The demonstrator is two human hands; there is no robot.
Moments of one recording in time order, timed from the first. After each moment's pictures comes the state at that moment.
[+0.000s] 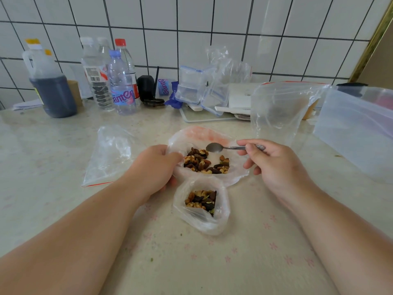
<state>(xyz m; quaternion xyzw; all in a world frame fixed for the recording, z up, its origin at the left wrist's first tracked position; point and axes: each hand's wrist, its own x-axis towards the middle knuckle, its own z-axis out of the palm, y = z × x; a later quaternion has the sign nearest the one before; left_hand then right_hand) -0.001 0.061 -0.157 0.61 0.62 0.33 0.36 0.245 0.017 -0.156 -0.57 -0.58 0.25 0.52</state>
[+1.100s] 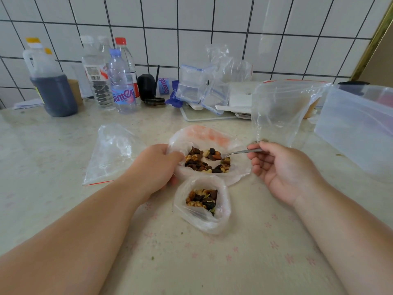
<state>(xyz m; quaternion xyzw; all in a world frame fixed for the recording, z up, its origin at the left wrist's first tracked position) -0.001 0.060 -0.156 0.61 0.62 0.33 0.36 0.244 0.022 -0.144 -0.51 -0.30 0.53 0.61</state>
